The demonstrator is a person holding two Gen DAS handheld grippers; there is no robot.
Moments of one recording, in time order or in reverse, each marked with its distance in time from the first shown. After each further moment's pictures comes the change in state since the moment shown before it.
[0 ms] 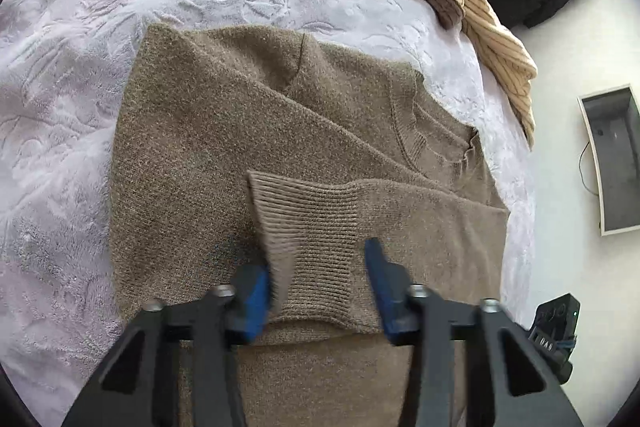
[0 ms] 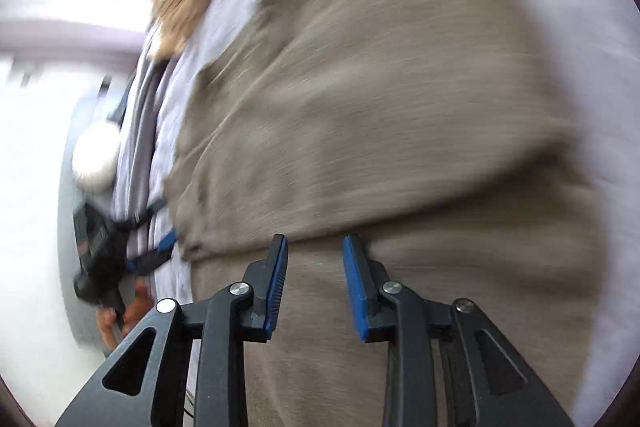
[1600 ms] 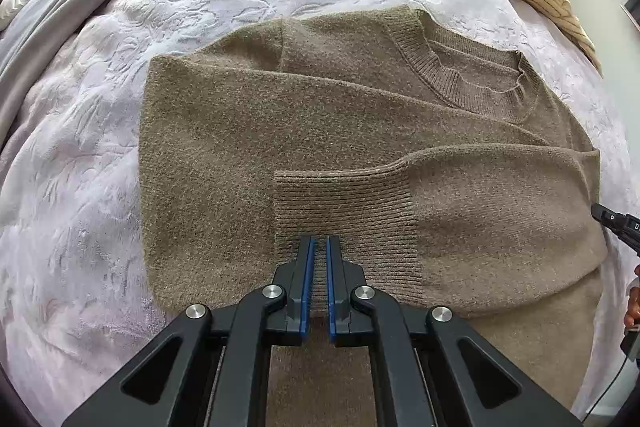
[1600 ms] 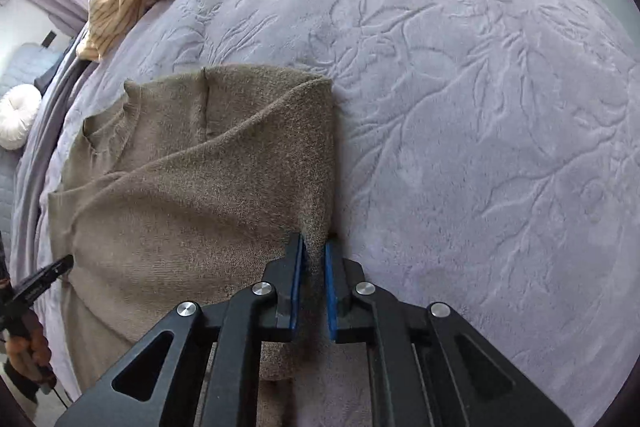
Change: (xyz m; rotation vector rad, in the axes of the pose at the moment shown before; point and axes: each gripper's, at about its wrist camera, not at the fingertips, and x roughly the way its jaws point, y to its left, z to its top) left arm 0.014 -0.046 -0.039 0.223 -0.078 0.419; right arm -0.033 -0.031 0.097 -0.310 -0.068 -0.351
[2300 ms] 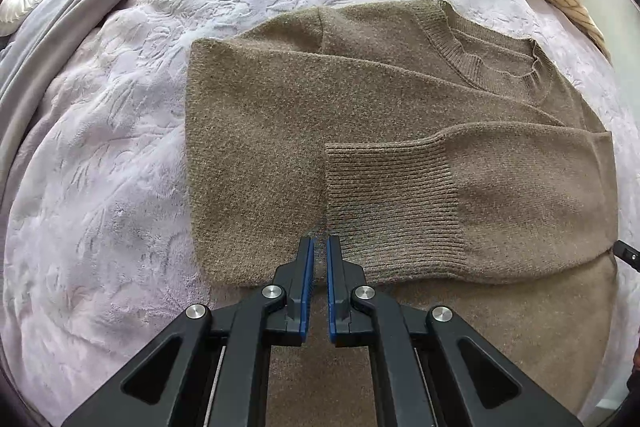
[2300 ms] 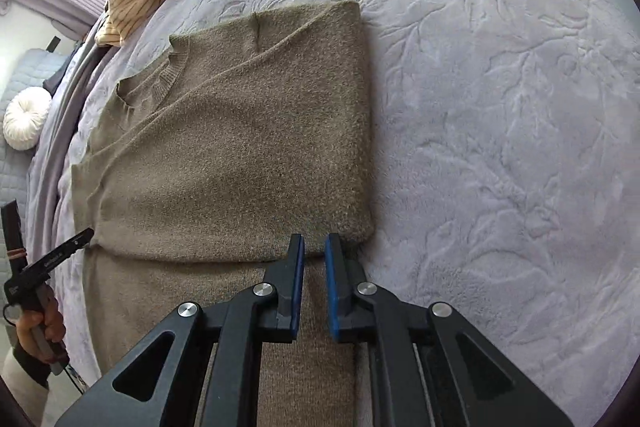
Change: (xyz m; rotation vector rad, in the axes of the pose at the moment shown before) left arm -0.007 0.018 -0.008 0.013 0.015 0.062; right arm -0.030 0.027 -0.068 -0.014 0.055 0.016
